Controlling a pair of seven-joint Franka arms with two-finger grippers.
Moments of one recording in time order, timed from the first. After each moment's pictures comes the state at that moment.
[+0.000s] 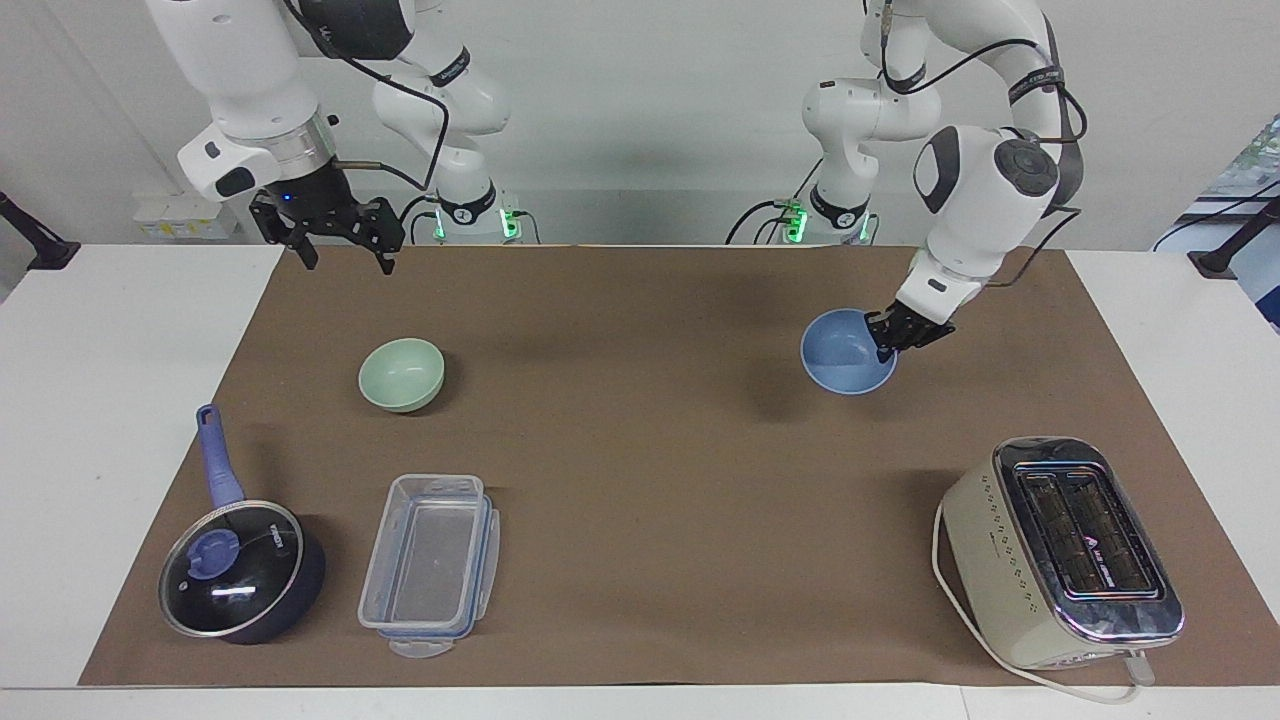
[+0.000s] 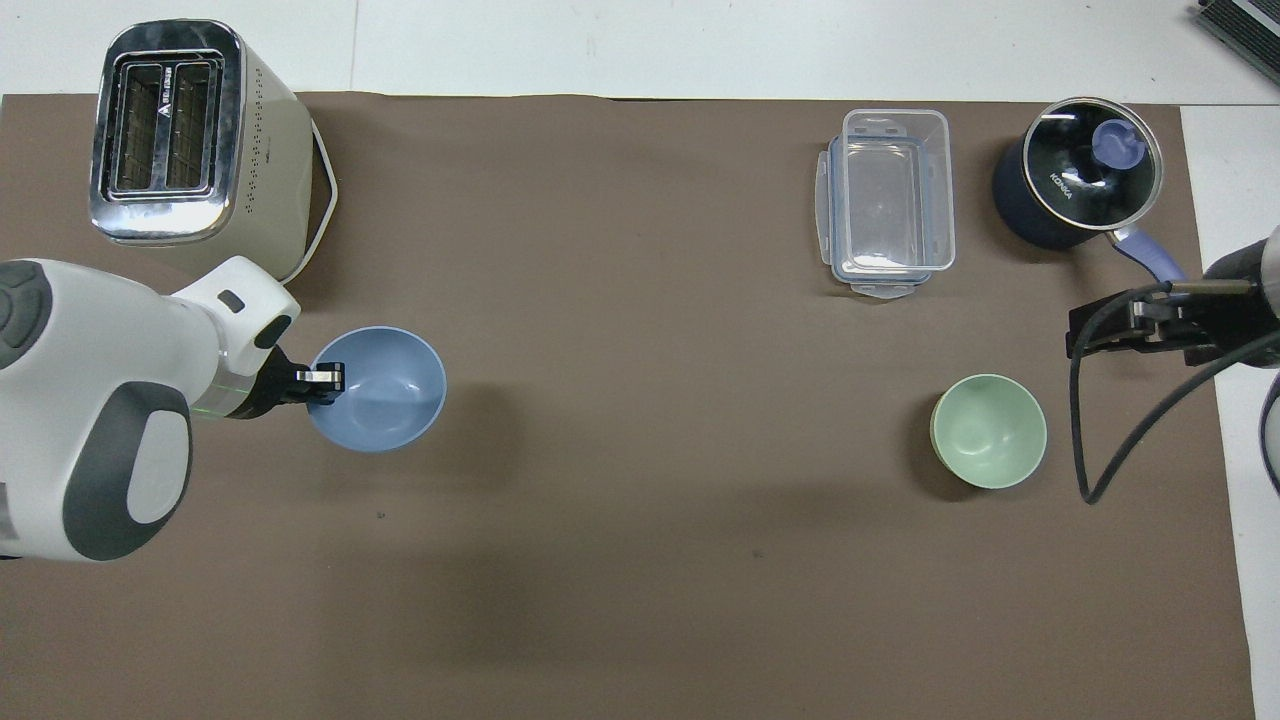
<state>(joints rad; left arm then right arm) -0.15 -0.05 -0.06 -2.11 -0.11 2.07 -0.17 -0.06 0.00 0.10 -1.57 -0.02 1.52 0.12</state>
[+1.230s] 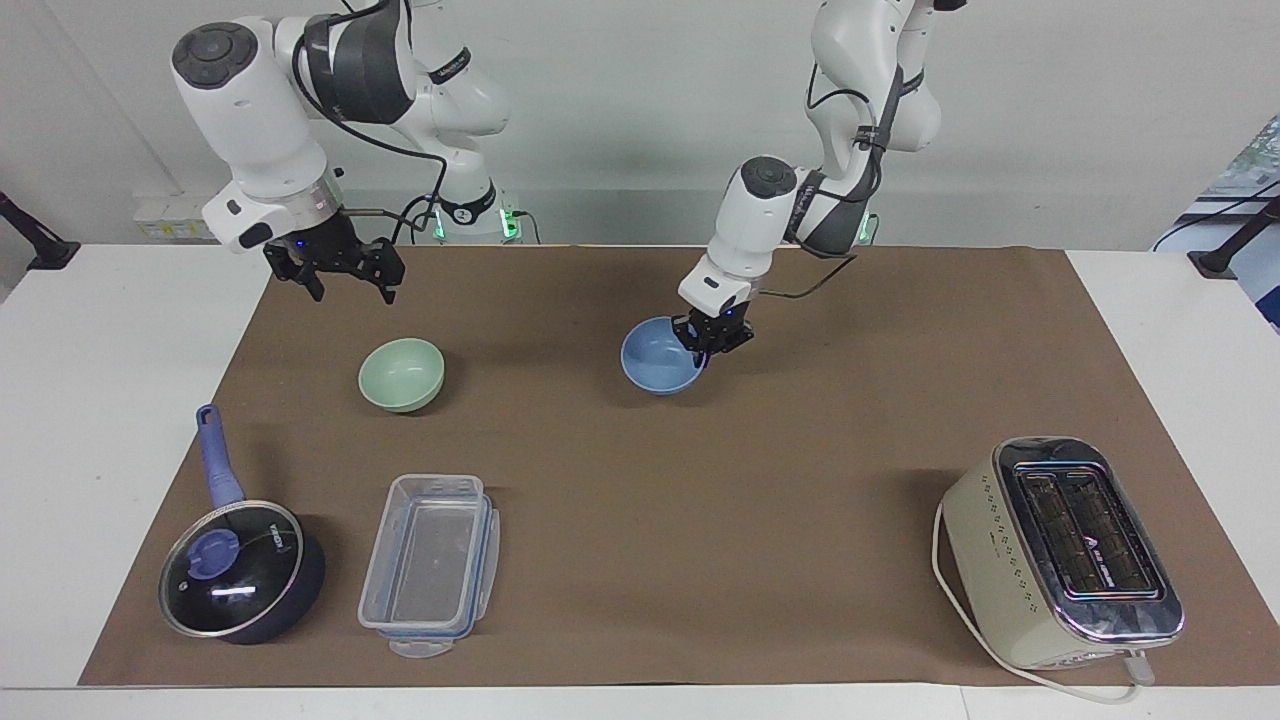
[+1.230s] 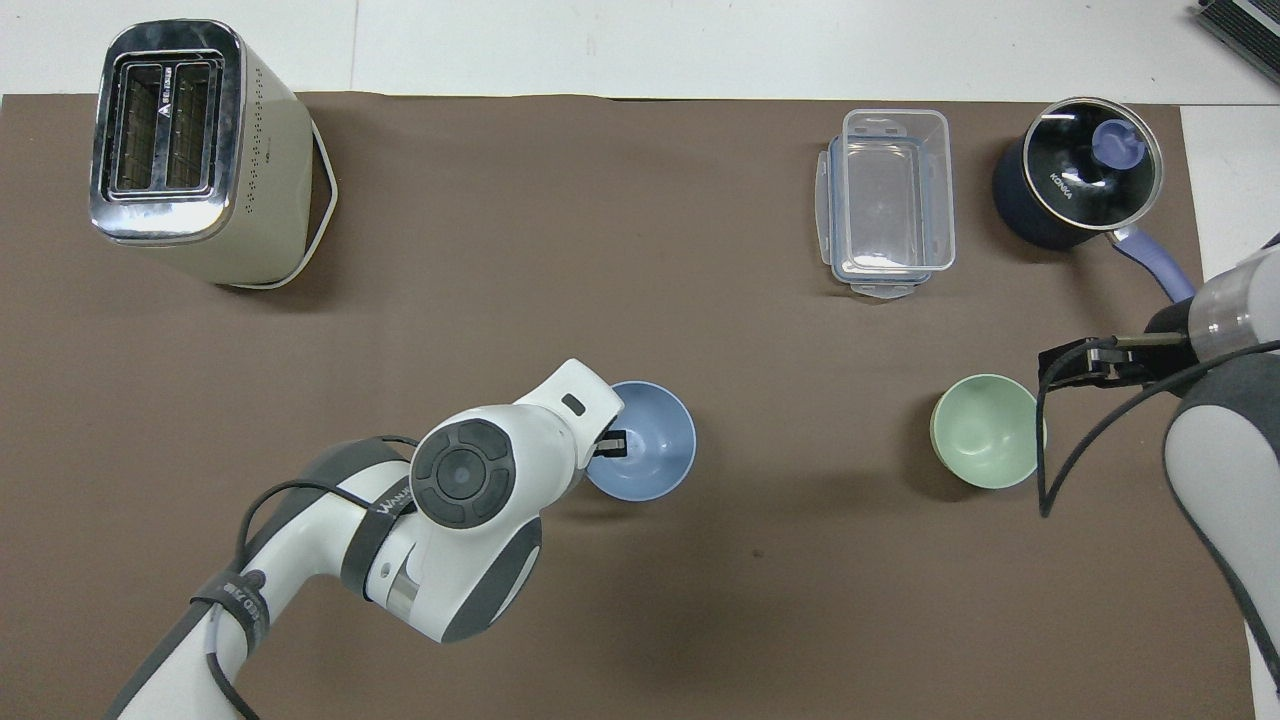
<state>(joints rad) -0.63 0.12 -0.07 -2.19 -0.12 2.49 -0.57 -0.11 -0.07 0.10 -1.88 -0.02 1.74 0.03</state>
